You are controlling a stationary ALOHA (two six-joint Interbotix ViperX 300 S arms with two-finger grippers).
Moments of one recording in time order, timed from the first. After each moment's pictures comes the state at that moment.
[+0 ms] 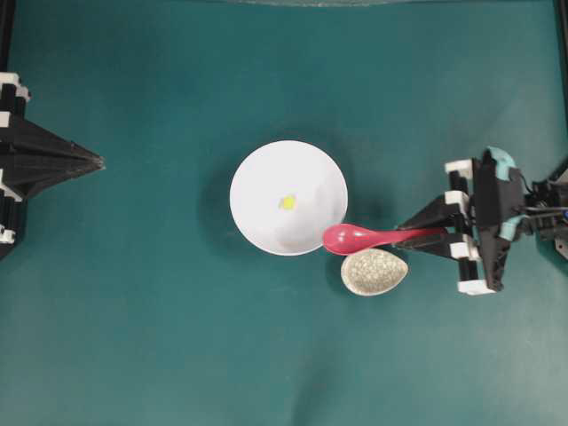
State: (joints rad) left arm 0.00 -1.02 1.16 0.02 -0.14 0.02; right arm 0.15 -0.37 1.16 0.32 -0.32 -0.15
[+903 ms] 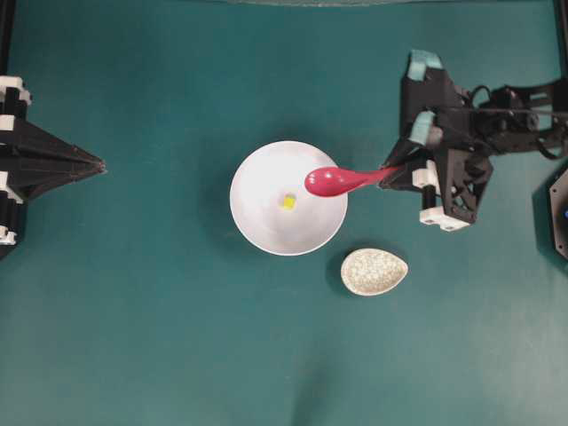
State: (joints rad) left arm 0.00 -1.01 1.16 0.02 -0.09 0.02; right arm -0.17 -0.36 0.70 0.30 0.57 -0.20
